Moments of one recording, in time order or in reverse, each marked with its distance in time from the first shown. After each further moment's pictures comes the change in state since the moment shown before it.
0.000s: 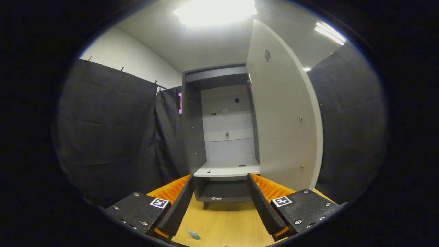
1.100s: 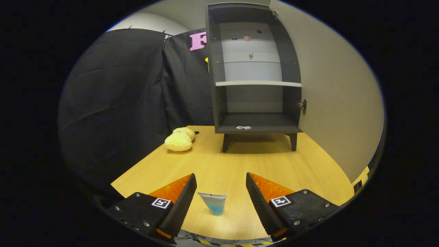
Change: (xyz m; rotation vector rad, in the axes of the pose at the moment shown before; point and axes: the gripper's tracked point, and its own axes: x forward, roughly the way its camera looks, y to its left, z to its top) arm 0.053 0.092 -0.319 -0.025 0.454 0.031
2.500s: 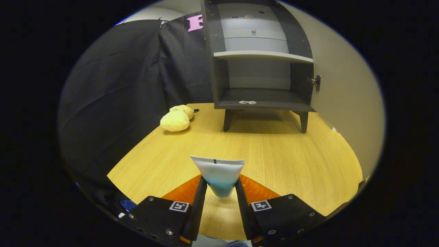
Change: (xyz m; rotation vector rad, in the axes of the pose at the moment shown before) arm 0.034 -0.018 -0.008 0.028 0.148 0.043
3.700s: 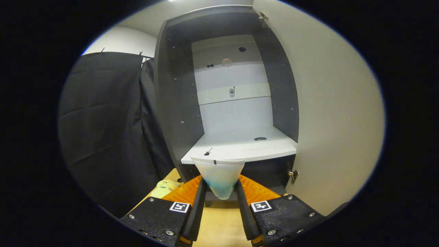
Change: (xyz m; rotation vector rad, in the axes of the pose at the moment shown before) arm -0.016 -0.078 0.292 0.078 -0.340 -0.060
